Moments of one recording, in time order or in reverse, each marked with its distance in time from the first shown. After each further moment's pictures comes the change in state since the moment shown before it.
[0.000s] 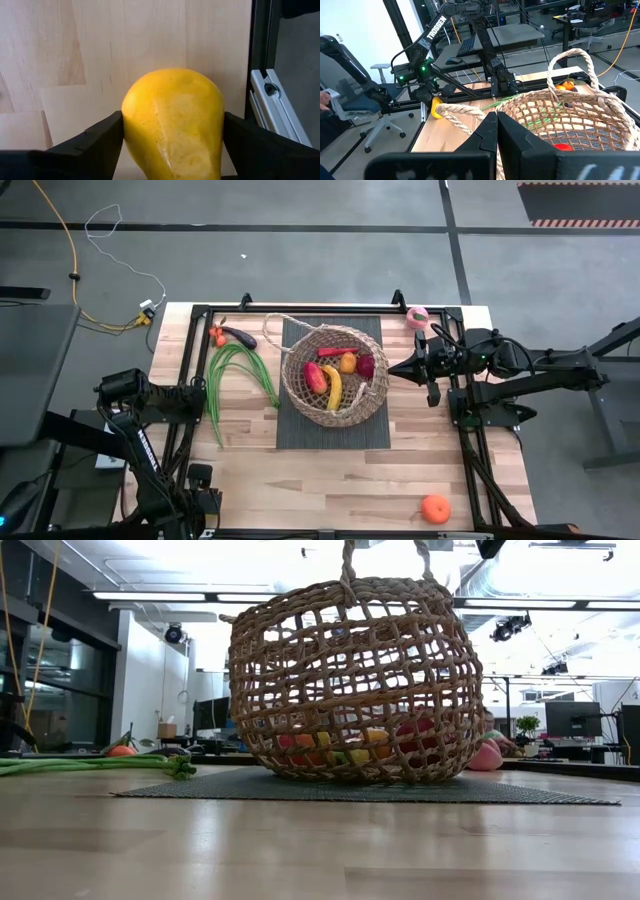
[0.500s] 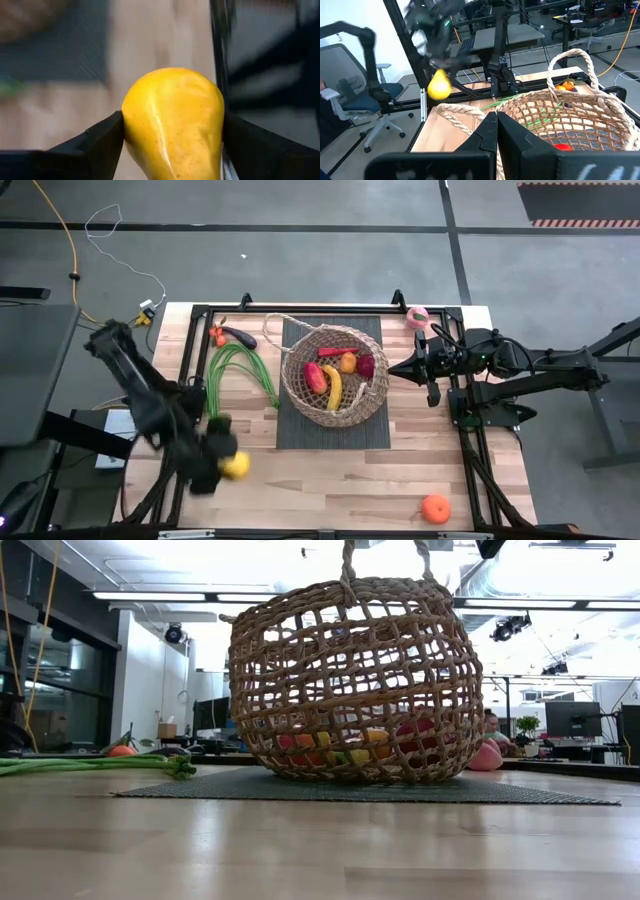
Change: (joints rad) left arm 0.389 -0.555 0.000 -0.046 -0.166 0.349; right arm 0.000 0.000 0.000 0.000 0.000 -0.002
